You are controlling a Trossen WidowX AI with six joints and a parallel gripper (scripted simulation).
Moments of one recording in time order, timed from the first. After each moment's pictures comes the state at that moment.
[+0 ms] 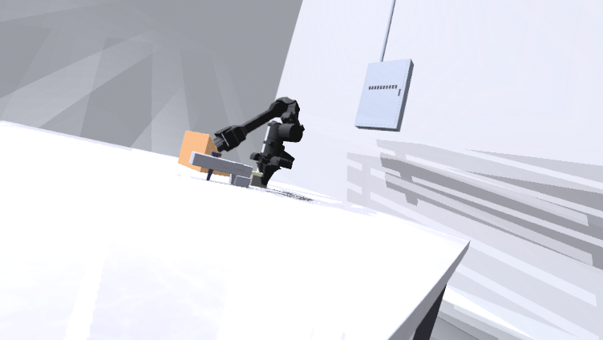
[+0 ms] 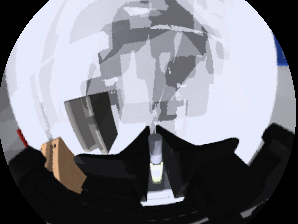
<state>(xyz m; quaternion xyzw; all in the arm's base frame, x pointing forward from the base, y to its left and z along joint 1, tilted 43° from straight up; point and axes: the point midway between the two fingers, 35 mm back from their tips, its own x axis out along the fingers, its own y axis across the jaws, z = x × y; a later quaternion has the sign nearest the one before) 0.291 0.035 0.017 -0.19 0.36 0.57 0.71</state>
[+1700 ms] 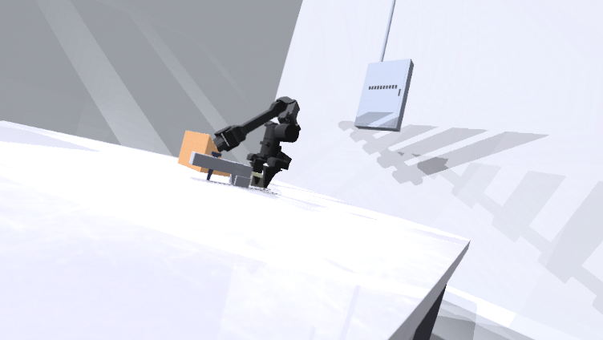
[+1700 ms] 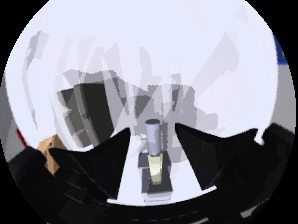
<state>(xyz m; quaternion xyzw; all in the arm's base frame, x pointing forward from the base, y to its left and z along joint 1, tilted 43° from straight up) 0.289 0.030 0.005 -0.19 0.36 0.57 0.71</state>
